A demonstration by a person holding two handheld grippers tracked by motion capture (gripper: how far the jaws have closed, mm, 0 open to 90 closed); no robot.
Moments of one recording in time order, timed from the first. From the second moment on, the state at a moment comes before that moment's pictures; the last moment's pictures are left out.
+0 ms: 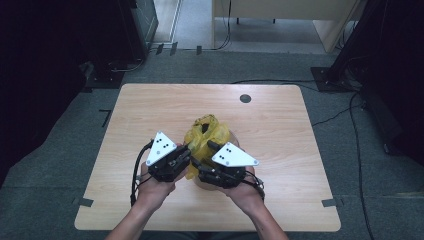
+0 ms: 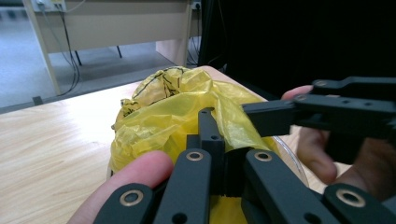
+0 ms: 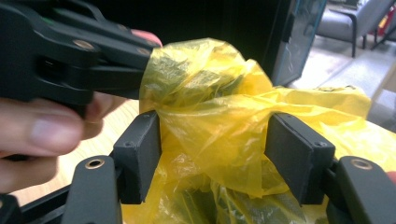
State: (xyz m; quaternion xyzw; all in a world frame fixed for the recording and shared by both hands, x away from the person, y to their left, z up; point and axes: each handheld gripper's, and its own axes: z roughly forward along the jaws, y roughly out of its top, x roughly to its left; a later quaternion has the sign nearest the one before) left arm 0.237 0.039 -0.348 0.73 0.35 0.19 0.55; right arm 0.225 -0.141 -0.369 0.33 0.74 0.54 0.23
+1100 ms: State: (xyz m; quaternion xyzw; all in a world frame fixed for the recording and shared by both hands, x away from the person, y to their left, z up) left arm 0.233 0.062 -0.359 0.73 0.38 0.23 0.52; right arm 0.224 -0.139 -0.369 0.38 0.69 0.53 0.32
